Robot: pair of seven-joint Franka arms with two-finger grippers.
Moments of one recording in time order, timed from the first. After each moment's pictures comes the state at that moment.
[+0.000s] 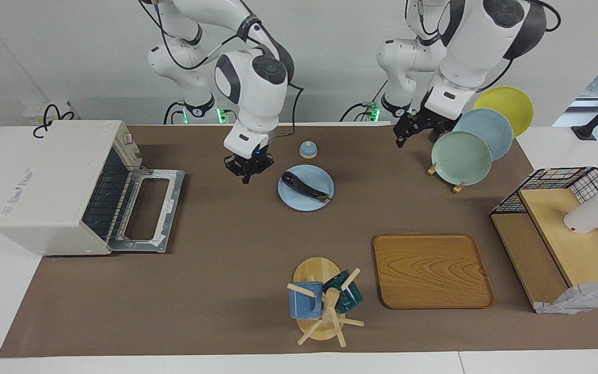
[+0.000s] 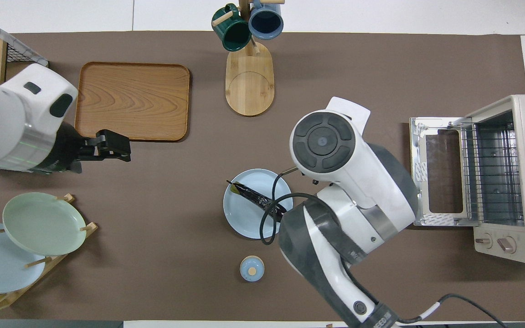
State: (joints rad) left arm -0.23 -0.08 -0.12 -1.76 -0.12 1.66 -0.60; right arm 0.50 0.15 -0.05 -1.84 -0.24 1.89 0.28
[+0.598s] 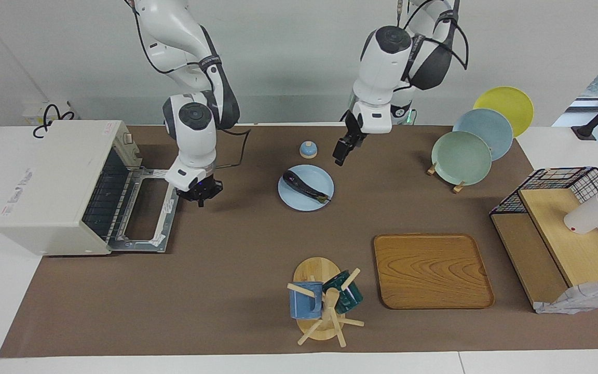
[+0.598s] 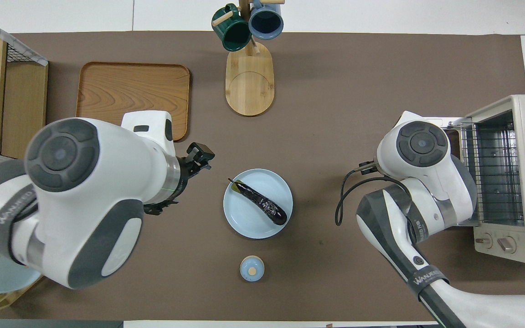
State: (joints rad) left arm -0.51 0.00 -0.12 -1.95 -0.12 2.01 -1.41; right arm 0.28 0.09 -0.06 -2.19 -0.24 2.26 0.13
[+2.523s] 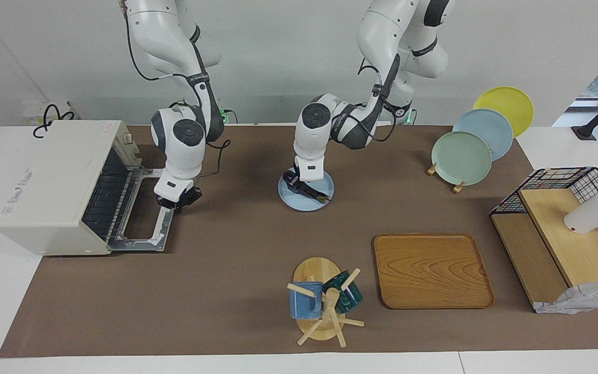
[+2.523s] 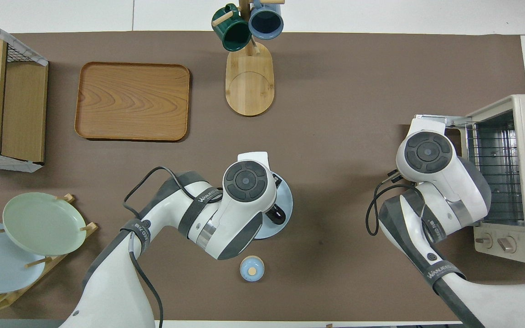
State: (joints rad) left arm -0.69 0.33 -0.11 -1.95 -0.10 2.26 -1.50; right arm 0.18 0.11 -0.02 -2.20 -0.48 2.22 -0.03
